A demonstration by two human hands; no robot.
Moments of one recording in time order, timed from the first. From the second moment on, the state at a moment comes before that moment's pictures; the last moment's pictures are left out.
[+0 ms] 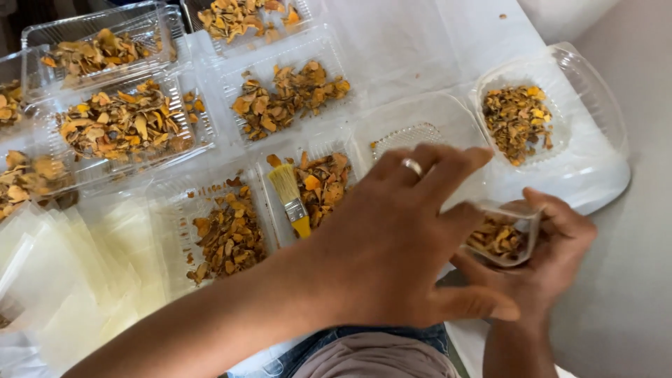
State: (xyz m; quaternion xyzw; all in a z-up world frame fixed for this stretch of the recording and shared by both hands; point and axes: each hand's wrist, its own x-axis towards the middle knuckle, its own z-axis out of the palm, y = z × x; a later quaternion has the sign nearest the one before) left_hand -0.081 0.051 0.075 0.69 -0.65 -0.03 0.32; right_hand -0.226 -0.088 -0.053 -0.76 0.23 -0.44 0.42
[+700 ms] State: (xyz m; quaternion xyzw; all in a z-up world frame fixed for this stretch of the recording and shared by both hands) left_hand -0.078 0.065 0.094 0.70 -0.57 -0.27 0.32; right_hand -0.246 -0.110 -0.026 -0.64 0.17 -0.22 0.72
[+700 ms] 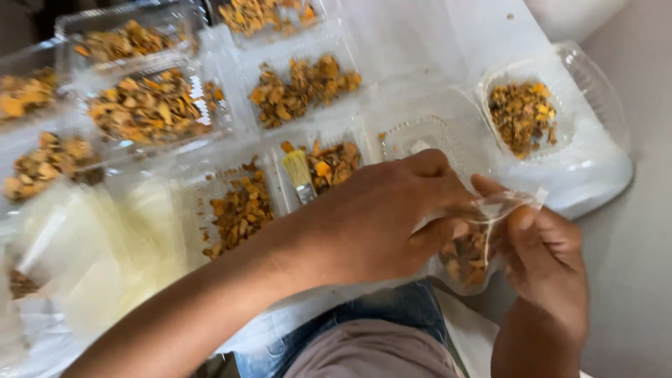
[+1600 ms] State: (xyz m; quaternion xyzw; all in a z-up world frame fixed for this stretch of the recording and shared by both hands) left_hand -0.061 0.082 0.082 0.65 -0.60 -0.26 0.39; right_hand -0.224 -0.080 -0.027 -0.65 0.09 -0.26 0.70
